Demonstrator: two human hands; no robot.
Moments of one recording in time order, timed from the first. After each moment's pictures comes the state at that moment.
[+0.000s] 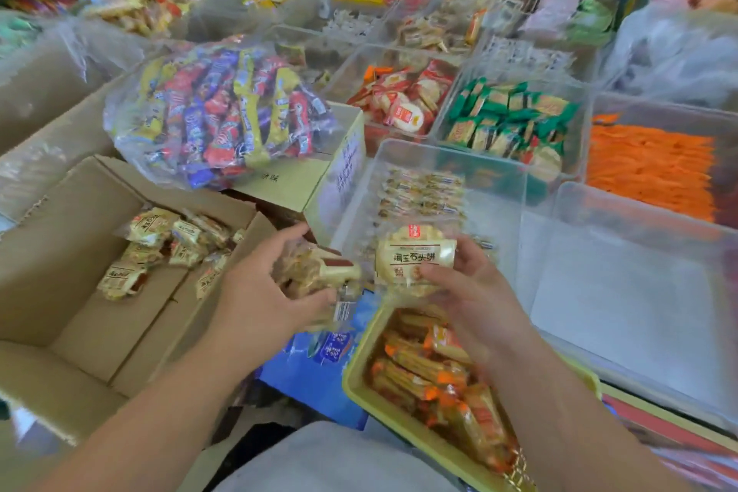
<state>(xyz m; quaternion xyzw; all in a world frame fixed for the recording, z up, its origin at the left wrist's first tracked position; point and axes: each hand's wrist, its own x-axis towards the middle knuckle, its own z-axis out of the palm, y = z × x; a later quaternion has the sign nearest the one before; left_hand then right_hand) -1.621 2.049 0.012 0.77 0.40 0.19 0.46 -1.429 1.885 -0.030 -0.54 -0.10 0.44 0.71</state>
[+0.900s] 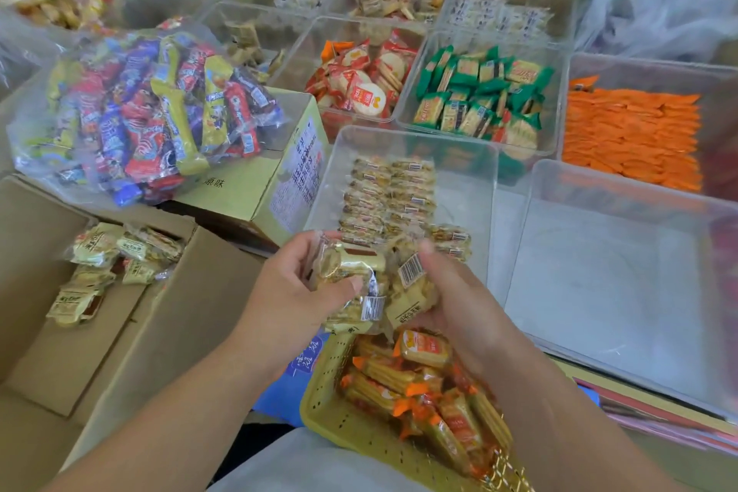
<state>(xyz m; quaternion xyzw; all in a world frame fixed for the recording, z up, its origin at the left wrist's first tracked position) -1.534 2.025 -0.015 0.66 0.35 0.11 0.65 -1.390 1.867 -0.044 -0.61 -0.13 0.51 0.59</state>
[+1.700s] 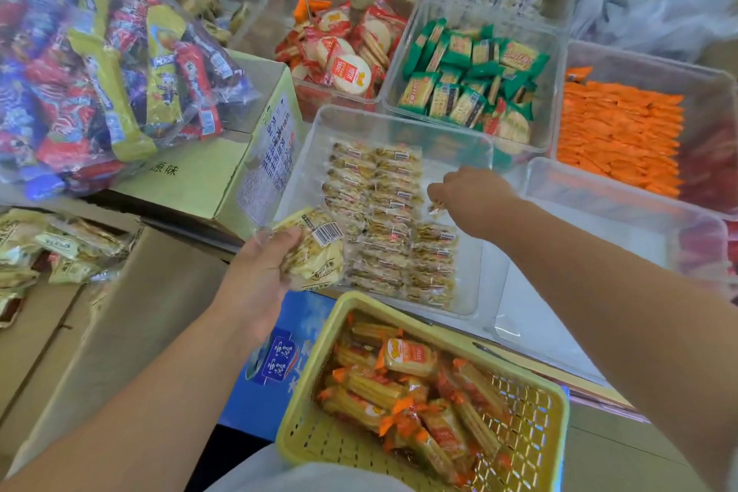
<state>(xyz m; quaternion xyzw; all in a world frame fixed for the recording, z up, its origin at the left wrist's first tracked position) -1.495 2.089 -0.094 0.40 0.48 0.13 0.77 -1.218 1.942 -0.089 -0.81 -0.54 0.13 -0.19</state>
